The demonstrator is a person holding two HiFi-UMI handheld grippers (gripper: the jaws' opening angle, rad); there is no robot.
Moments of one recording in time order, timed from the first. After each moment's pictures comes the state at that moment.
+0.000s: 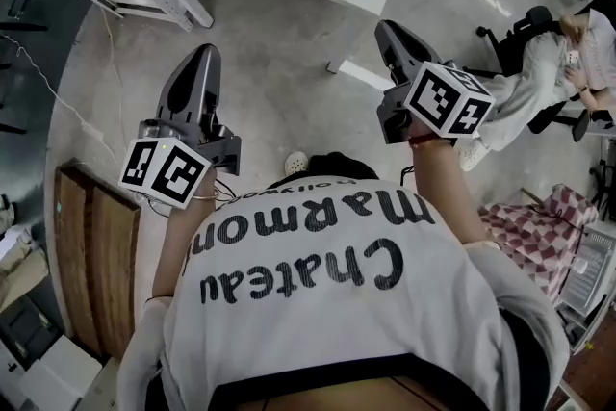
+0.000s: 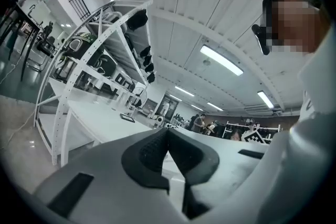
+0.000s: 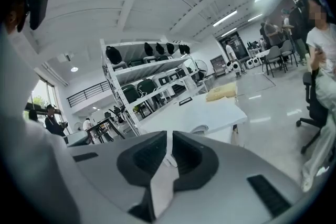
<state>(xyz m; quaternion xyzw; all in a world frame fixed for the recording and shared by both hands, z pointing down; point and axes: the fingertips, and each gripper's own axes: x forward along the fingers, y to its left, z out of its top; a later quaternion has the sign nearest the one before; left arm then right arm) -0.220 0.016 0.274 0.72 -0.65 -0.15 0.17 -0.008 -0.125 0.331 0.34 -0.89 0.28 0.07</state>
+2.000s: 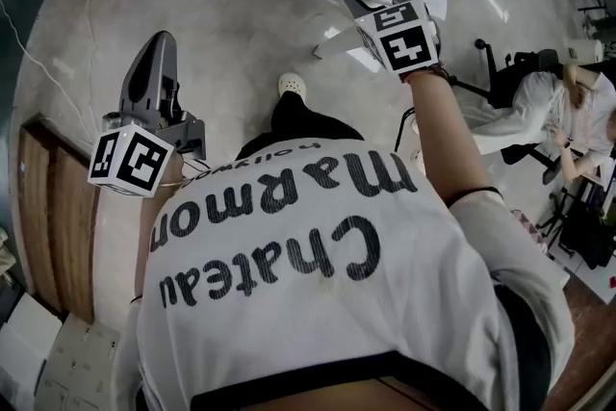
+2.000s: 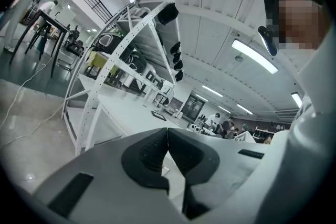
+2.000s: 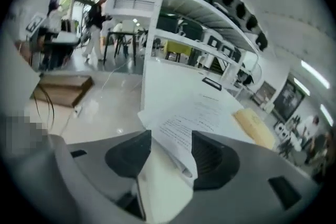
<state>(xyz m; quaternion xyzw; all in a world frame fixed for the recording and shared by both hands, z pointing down) -0.322 -0.045 0.345 0.61 -0.74 -0.15 0.22 -0.129 -0.271 0.442 0.19 -0.88 -0.06 0.42</state>
